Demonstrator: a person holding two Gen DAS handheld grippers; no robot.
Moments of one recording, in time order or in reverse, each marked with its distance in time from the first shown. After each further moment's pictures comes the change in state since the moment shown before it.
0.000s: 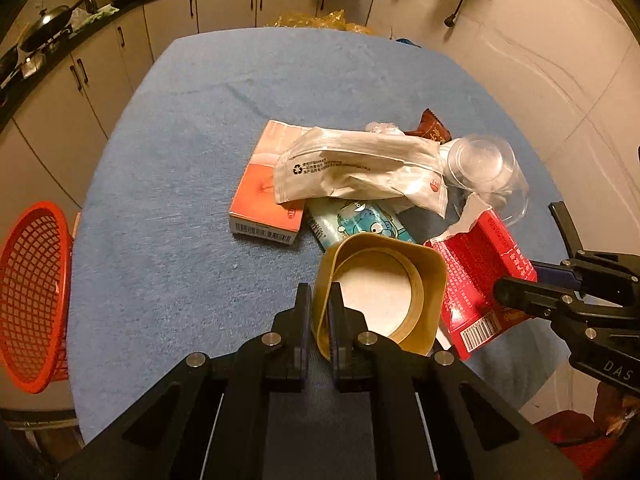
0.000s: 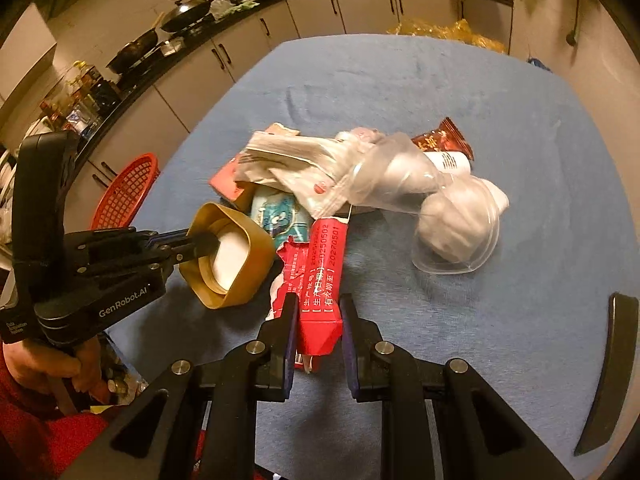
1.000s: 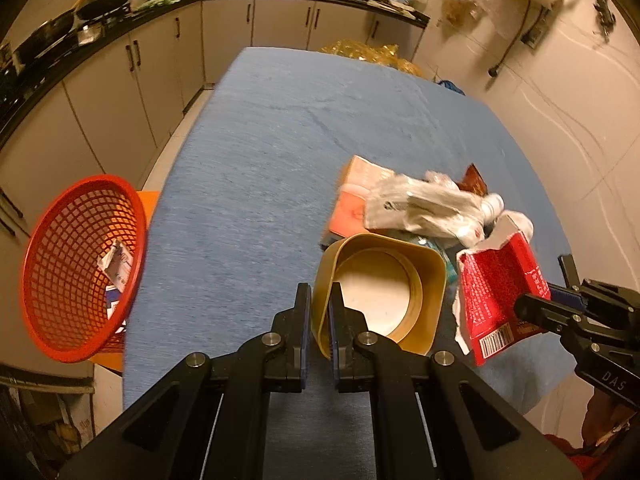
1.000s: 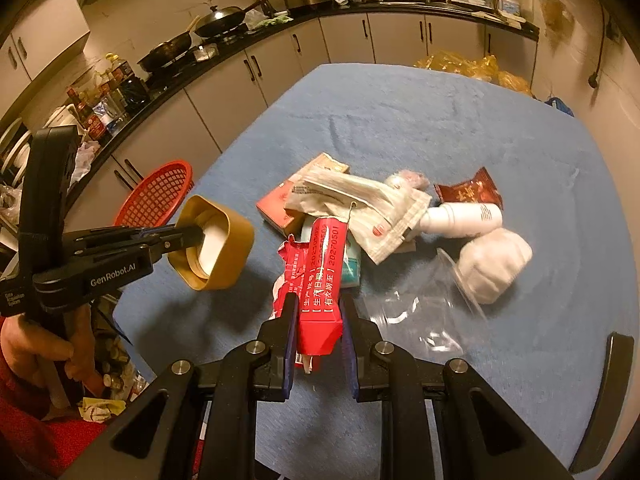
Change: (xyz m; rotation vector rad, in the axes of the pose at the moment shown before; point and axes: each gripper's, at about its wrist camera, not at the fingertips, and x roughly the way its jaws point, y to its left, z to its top) left arm -0.057 0.066 -0.002 -0.173 -0.081 0.048; right arm -0.014 0.029 0.011 -0.094 -0.075 0.039
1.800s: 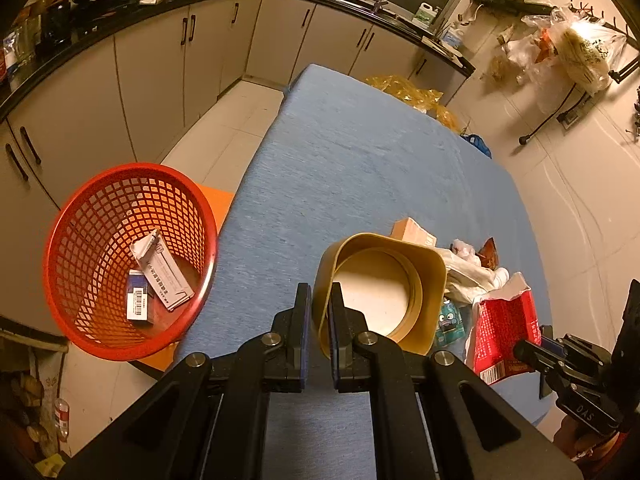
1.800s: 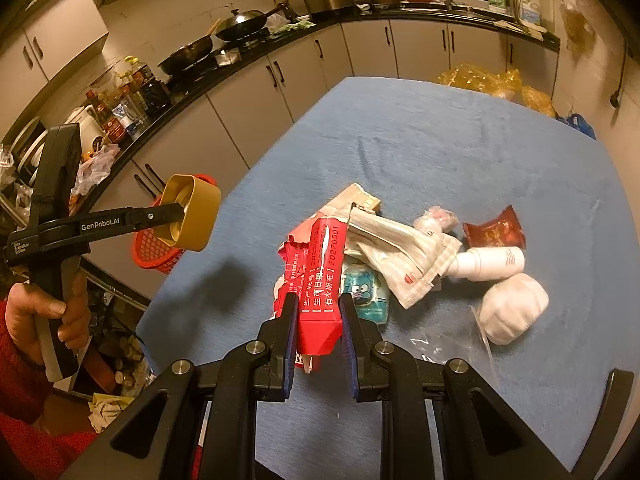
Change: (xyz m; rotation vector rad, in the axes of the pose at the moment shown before) left arm -0.031 0.065 0.026 -0.228 -0.039 -0.025; right arm -0.002 0.008 0.033 -0.046 -0.006 0.070
